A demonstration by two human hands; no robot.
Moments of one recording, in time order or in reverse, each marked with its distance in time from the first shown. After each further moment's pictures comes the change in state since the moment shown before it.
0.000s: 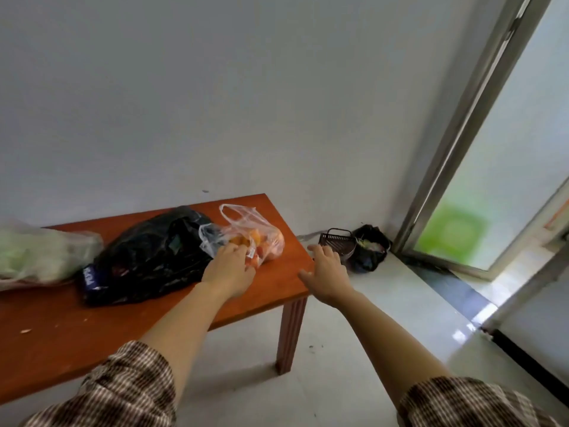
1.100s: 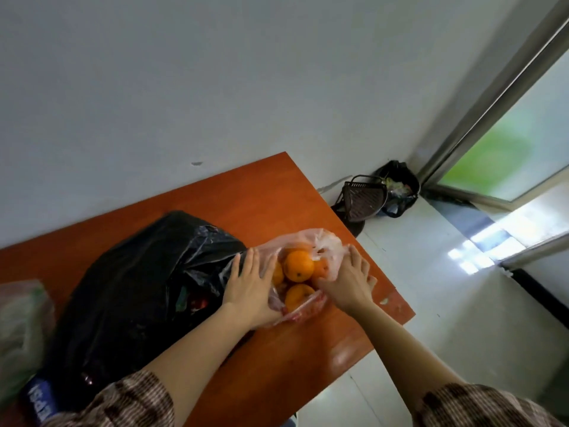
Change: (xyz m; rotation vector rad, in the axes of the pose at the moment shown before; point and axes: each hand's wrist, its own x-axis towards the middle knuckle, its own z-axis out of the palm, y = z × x) left_hand 0.263 -0.161 0.094 0.381 -0.487 0.254; right_hand 0.278 -0.011 0.180 -0.053 -0.186 0.490
